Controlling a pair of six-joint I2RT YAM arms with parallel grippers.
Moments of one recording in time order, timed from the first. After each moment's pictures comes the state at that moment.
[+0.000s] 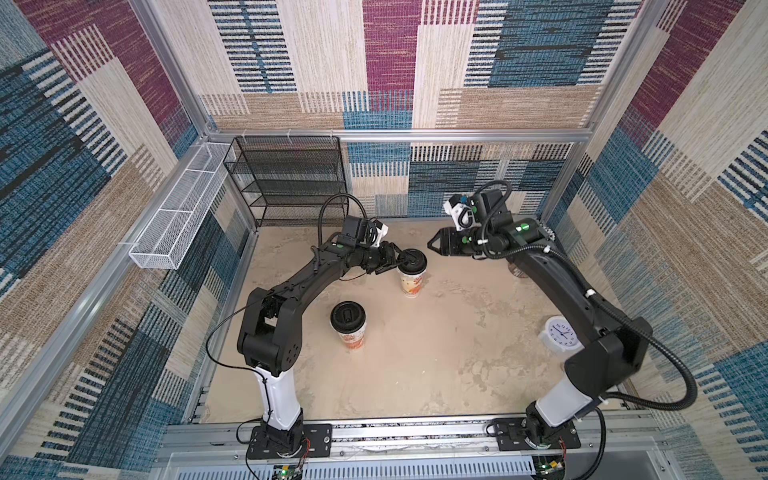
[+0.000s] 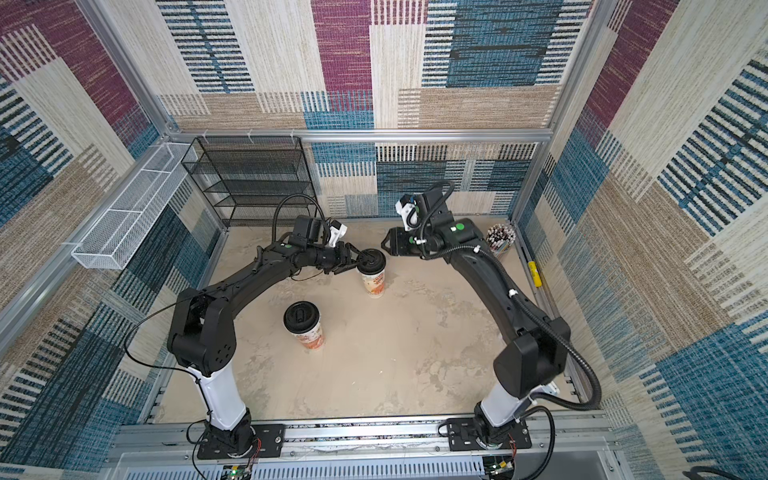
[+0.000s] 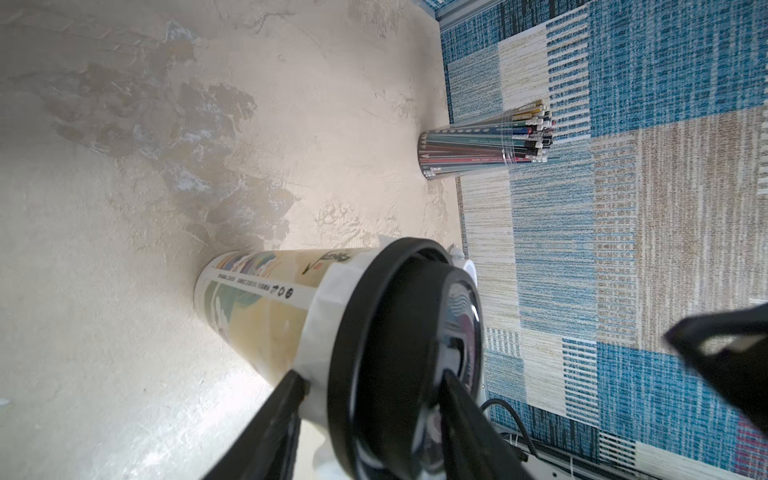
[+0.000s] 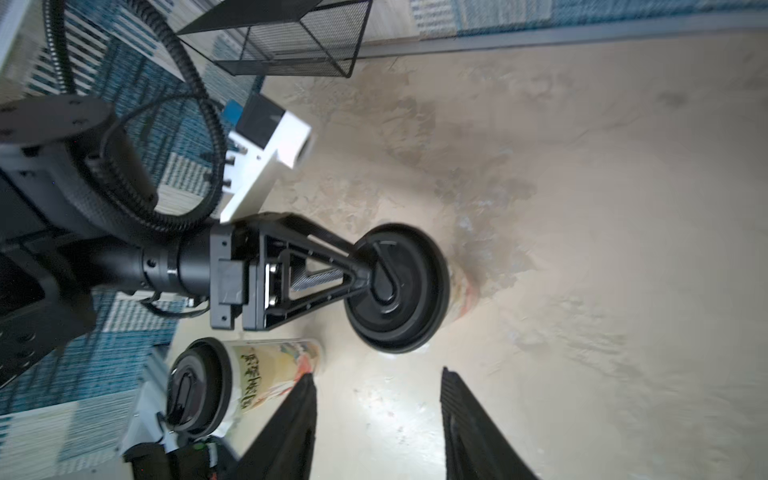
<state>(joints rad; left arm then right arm) -0.39 1.90 1.48 -0.39 0.68 -0.61 0.40 1.60 1.58 -0.79 -0.41 0.38</state>
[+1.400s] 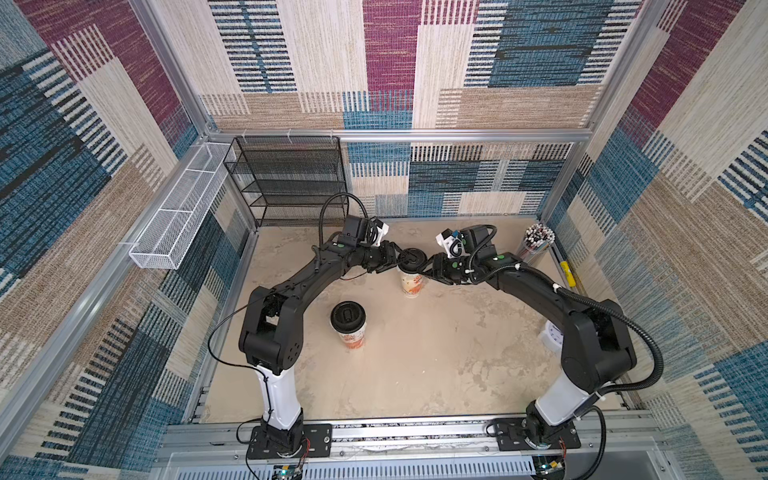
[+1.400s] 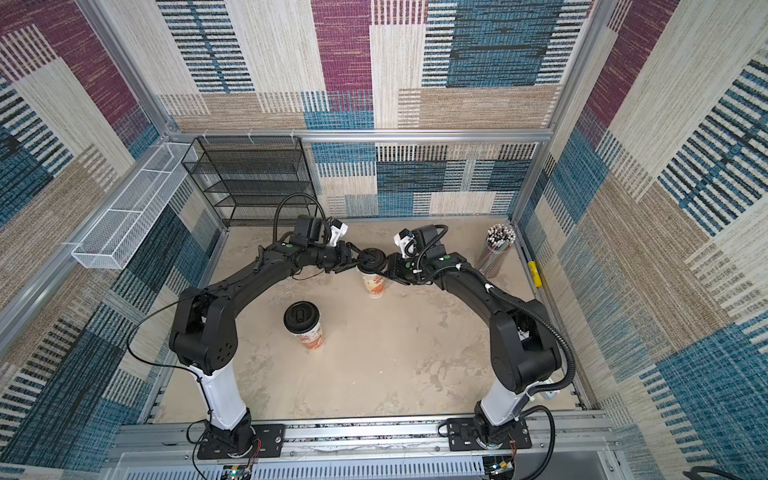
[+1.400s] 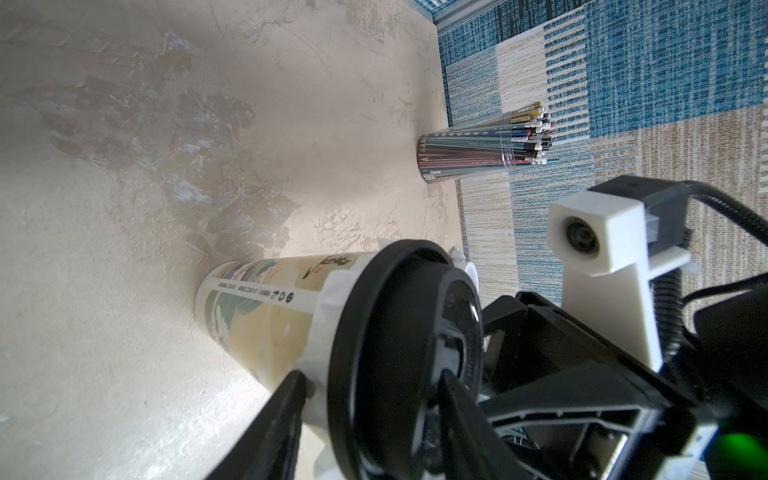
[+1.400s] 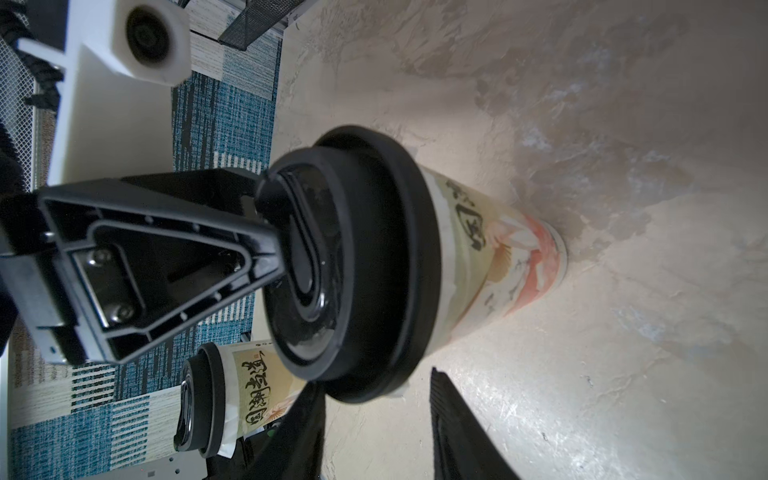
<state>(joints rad) -0.39 1.91 1.49 -0.38 0.68 -0.61 0.37 1.68 1.25 -0.35 -0.61 0.60</state>
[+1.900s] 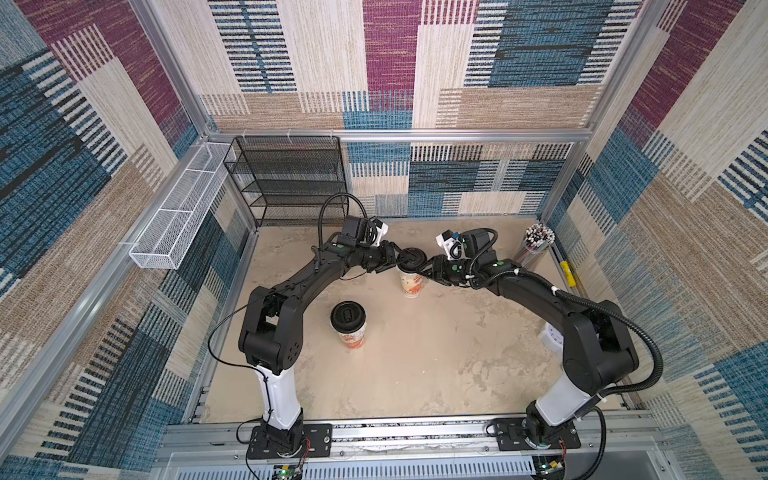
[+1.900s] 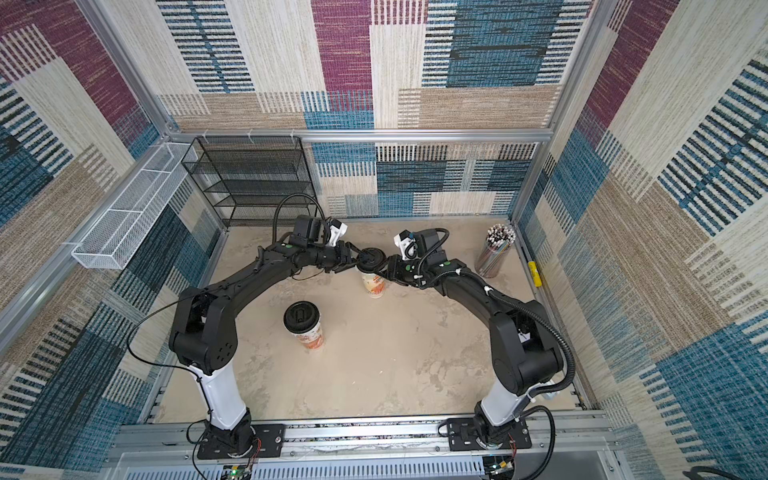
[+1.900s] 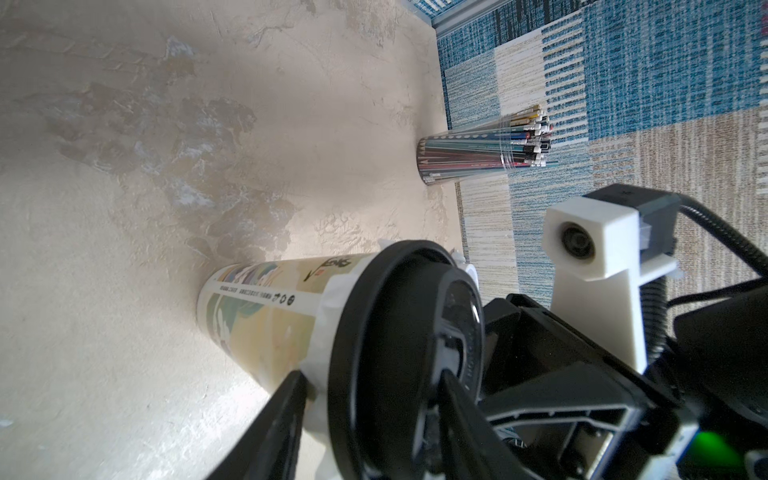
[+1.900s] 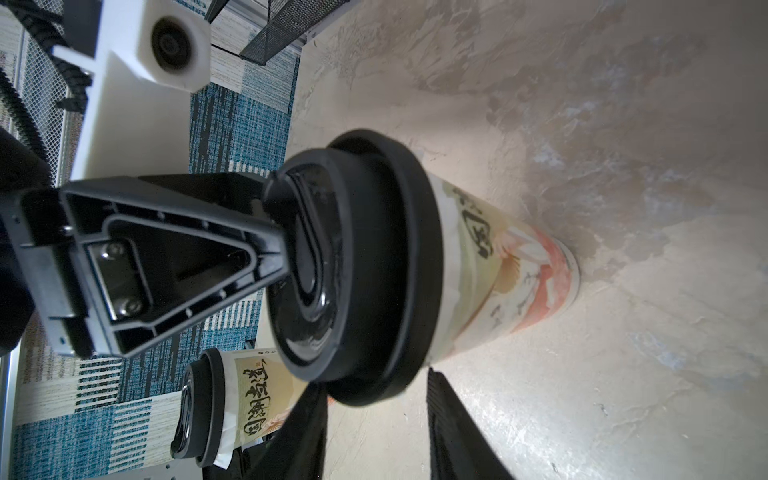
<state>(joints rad) -0.39 1.91 1.48 -0.36 0.68 -0.61 0.37 1.68 1.16 -0.23 -0.60 0.61</state>
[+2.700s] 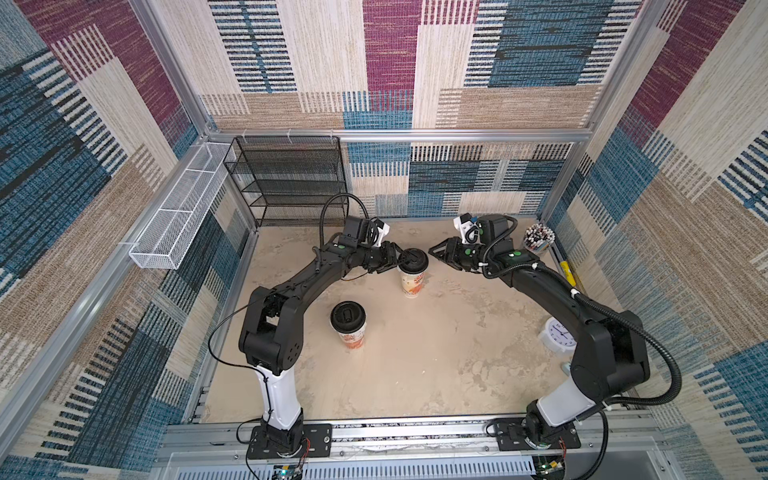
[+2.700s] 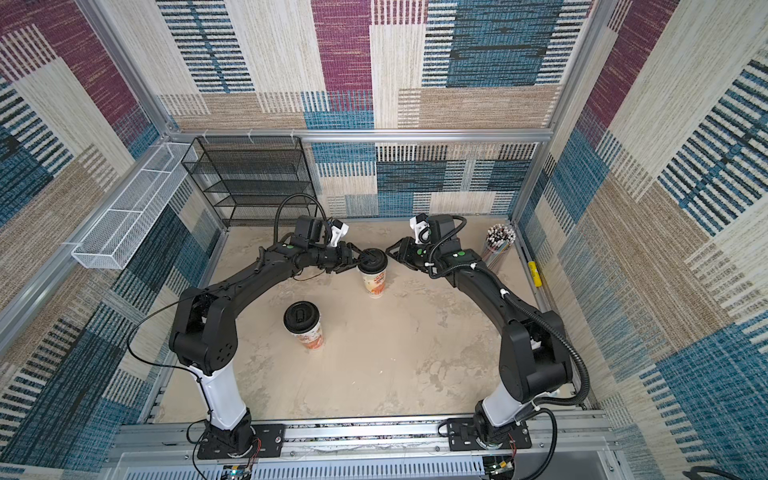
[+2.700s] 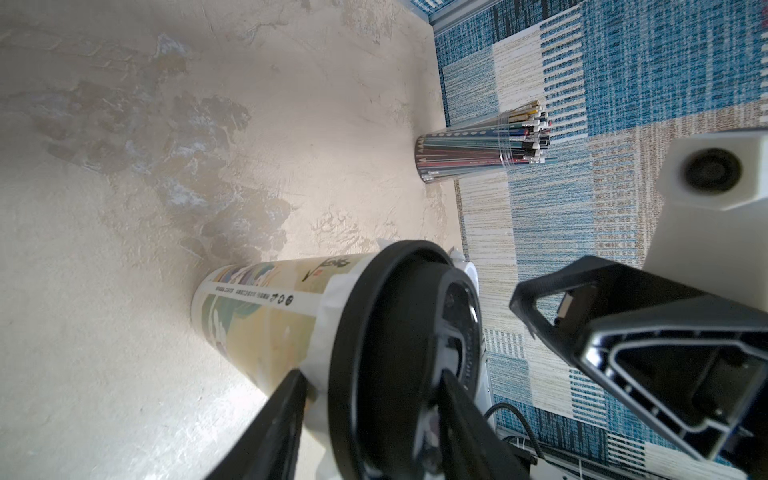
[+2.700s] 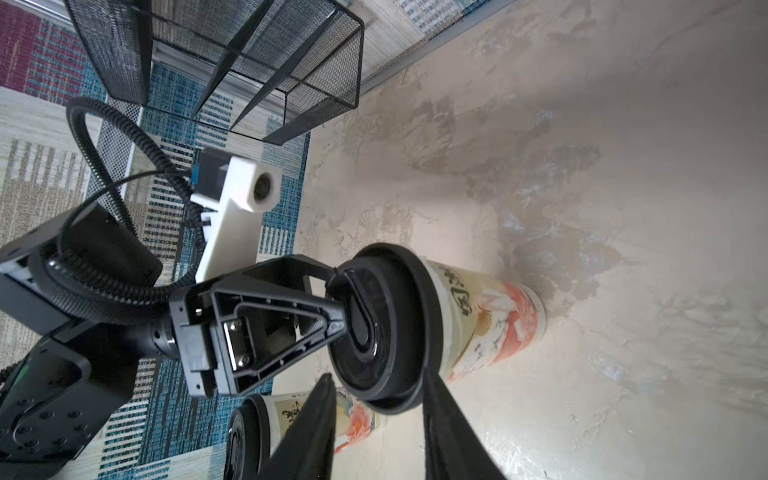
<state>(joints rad) -0.39 1.91 1.48 -0.36 0.68 -0.61 0.30 1.62 1.27 -0.26 -0.58 0.72</state>
